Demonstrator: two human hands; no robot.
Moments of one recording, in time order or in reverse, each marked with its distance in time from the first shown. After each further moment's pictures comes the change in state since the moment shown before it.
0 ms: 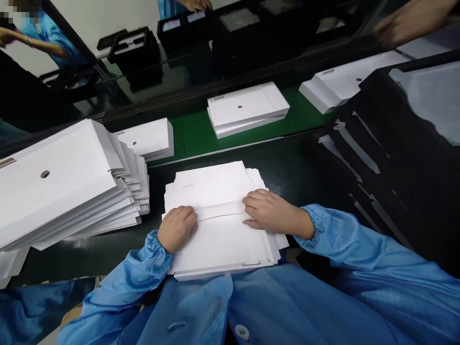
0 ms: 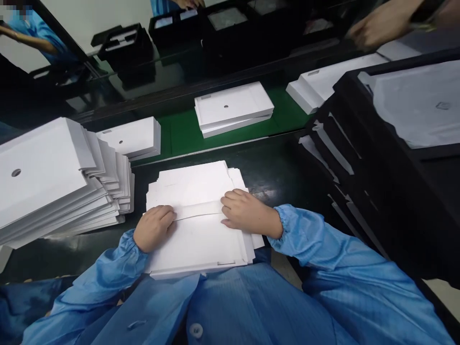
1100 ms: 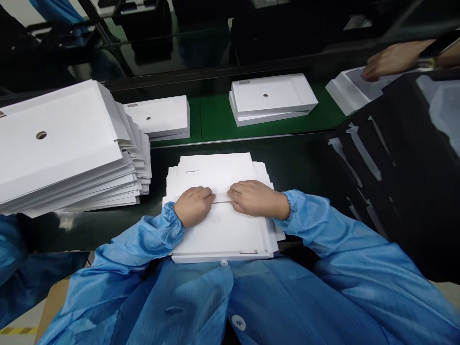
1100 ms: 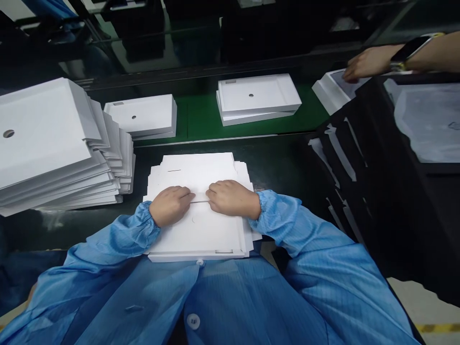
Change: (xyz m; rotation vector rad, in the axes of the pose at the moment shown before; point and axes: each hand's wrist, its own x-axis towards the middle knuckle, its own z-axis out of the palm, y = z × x) left_hand 0.042 0.023 0.002 -0.114 -0.045 0.065; right_hand 0.047 -0.009 0.001 0.004 -0.150 -0.047
